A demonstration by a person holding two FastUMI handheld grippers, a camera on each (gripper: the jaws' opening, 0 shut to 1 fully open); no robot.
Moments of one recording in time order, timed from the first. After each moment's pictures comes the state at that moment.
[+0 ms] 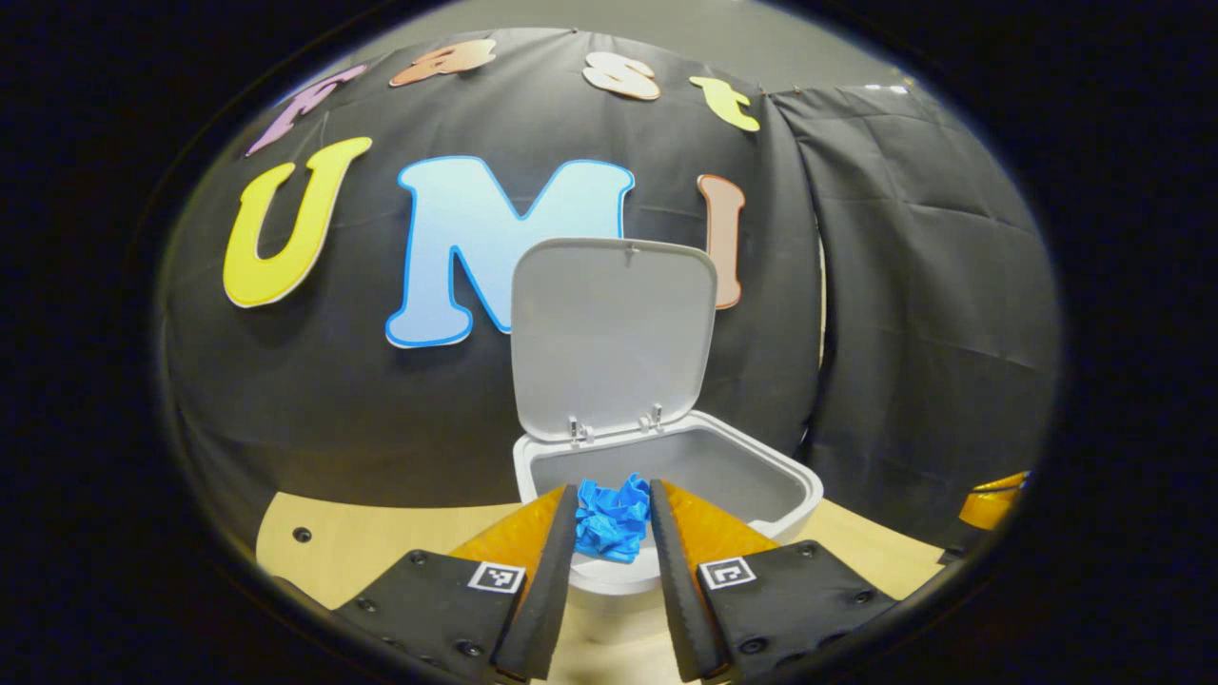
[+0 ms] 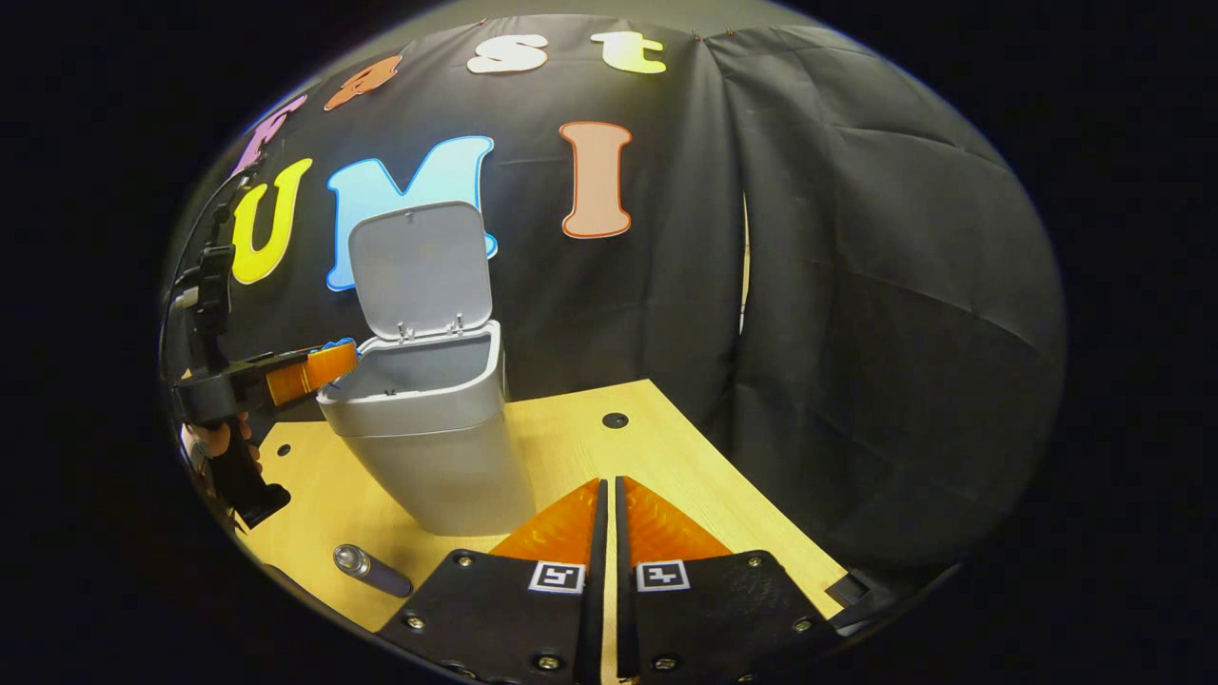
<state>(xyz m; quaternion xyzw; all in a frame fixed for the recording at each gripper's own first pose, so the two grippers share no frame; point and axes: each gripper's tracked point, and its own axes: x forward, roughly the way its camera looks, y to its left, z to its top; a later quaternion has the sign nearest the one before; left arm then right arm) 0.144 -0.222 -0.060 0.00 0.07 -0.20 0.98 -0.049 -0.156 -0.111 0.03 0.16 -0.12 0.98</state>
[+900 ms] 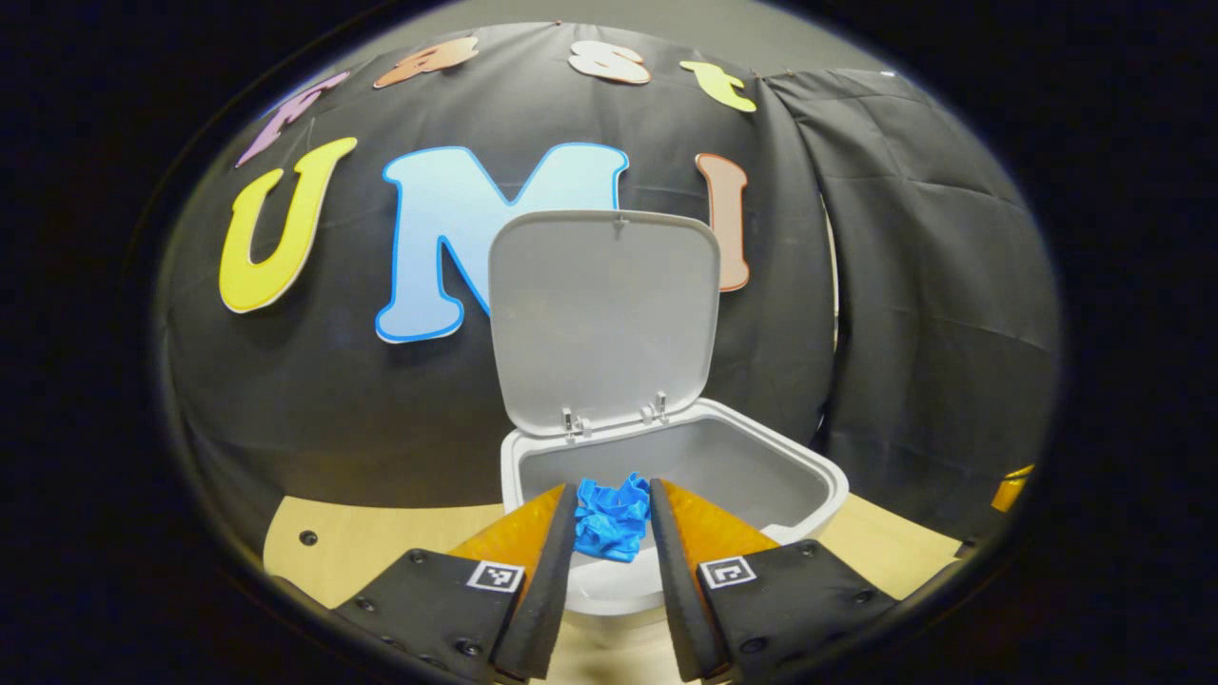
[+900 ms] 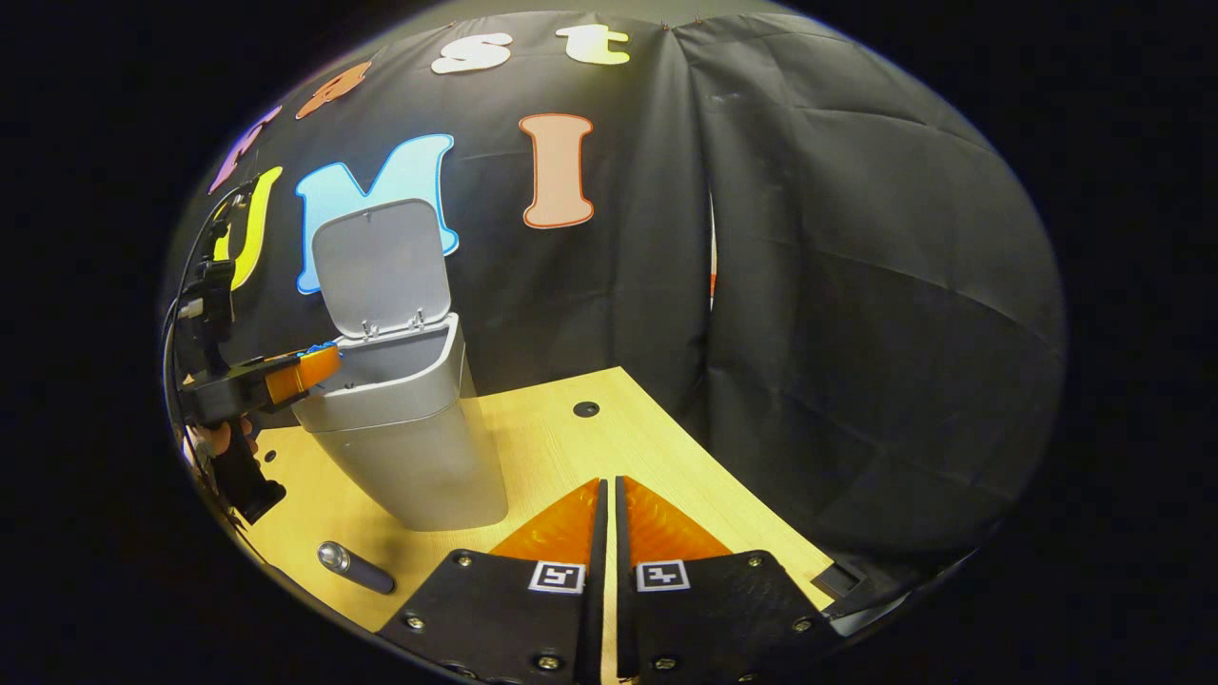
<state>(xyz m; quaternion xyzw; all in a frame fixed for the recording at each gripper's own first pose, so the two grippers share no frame) 0.159 -0.235 -0.075 0.02 0.07 -0.18 0.98 -0.065 -0.186 -0.123 0.05 0.17 -0.15 0.97</state>
